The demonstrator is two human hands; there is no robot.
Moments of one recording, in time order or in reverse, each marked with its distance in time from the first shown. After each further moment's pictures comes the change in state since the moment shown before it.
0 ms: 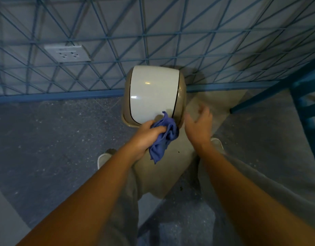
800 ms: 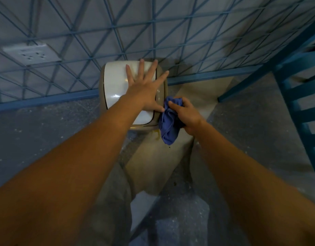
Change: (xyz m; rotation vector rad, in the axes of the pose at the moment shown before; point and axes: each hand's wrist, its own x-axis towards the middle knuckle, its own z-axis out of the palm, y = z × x) left_hand 0.071 0.080 0.018 1.503 0.068 0.510; right_hand 0.056 0.024 -0.001 0.420 -0.325 0.281
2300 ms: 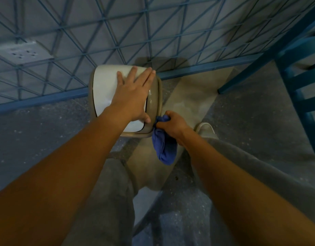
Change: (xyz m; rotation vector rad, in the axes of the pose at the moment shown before) left_hand -0.030 -0.006 0.010 0.106 0.037 0.046; right_hand -0.026 0.024 0.018 -0.495 -0.059 0.115
